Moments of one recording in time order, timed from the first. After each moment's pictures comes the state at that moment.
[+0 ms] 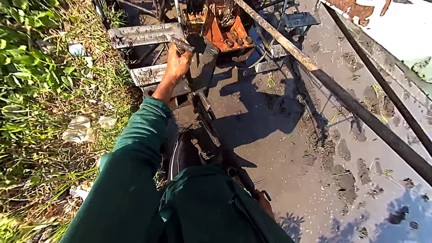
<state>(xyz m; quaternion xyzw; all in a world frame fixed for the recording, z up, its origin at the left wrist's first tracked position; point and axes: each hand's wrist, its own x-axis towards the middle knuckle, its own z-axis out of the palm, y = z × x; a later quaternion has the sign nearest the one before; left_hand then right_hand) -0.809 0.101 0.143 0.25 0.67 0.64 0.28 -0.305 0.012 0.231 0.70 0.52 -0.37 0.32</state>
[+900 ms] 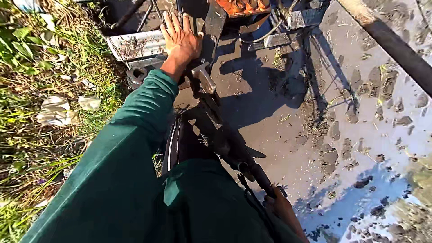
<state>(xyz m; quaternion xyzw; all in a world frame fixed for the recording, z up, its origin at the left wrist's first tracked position) -0.810 0.135 0.090 0.32 0.90 0.12 0.28 -0.328 0.028 0.273 0.85 0.17 -0.50 0.01</state>
